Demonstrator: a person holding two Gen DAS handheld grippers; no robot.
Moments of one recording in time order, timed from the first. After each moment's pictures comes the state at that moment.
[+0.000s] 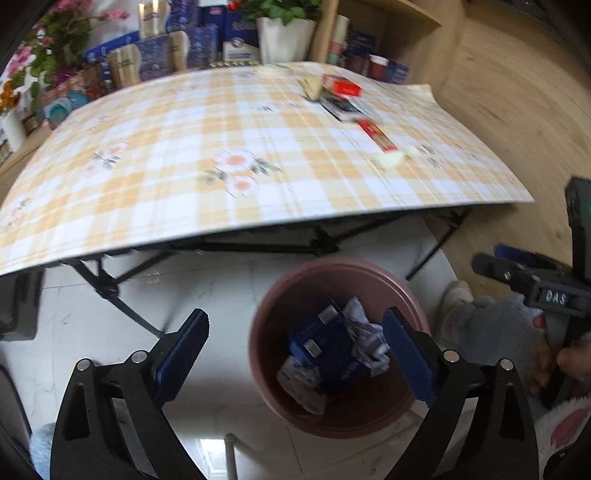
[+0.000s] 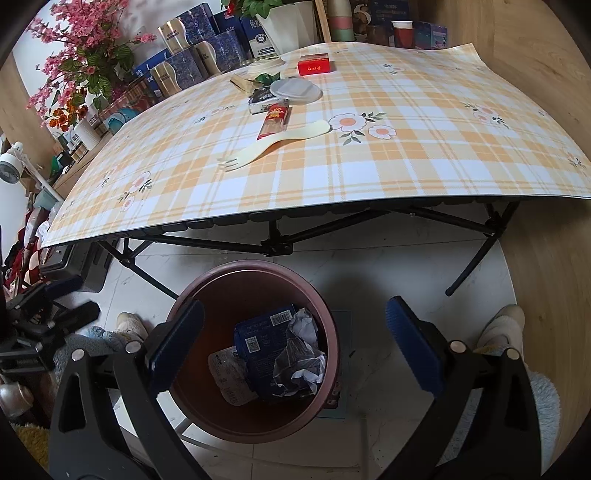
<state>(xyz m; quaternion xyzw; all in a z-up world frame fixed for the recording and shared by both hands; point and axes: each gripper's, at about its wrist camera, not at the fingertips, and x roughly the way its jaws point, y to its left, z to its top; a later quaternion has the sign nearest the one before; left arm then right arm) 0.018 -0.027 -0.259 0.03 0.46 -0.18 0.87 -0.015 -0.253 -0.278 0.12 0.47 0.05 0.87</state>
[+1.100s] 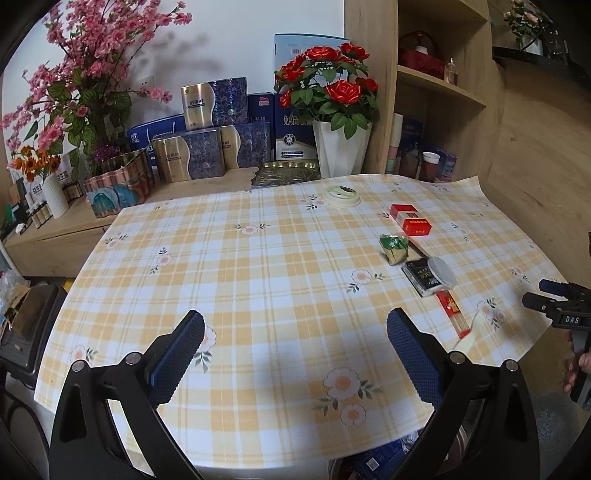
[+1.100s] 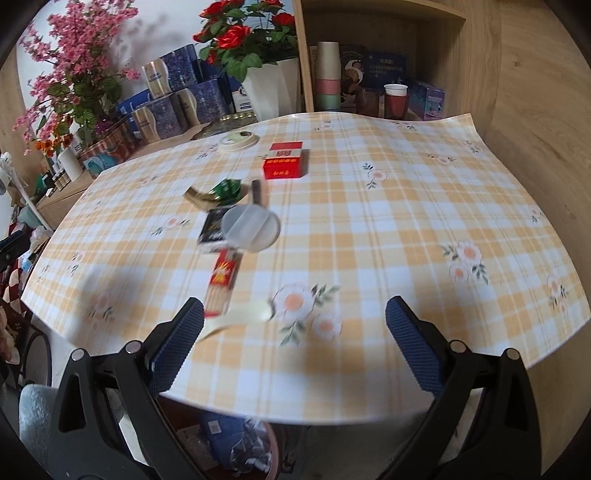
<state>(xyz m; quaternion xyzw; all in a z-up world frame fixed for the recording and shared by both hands) 0.151 0.013 -0.143 0.04 0.33 -0.12 0.93 0.117 -0.316 -0.204 0.07 0.41 0.02 0.91</state>
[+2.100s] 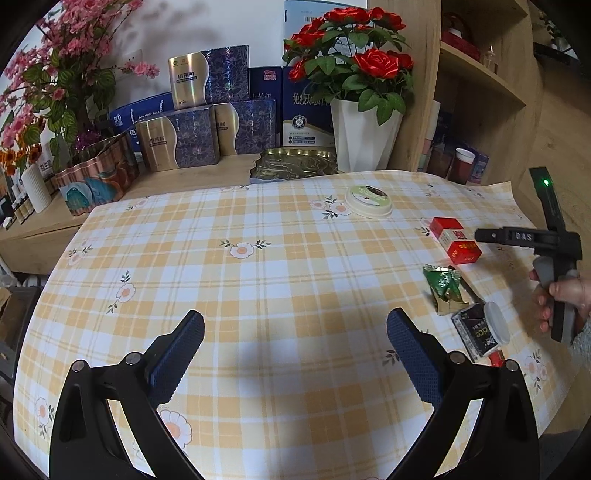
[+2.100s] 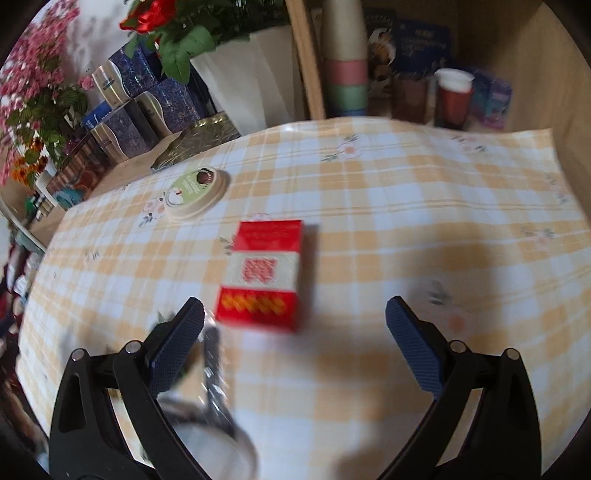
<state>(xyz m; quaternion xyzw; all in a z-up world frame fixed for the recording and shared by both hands) 0.291 -0.009 -0.184 0.03 0.37 -0.11 0.92 0.382 -0.324 -0.244 0.11 0.47 0.05 0.88</state>
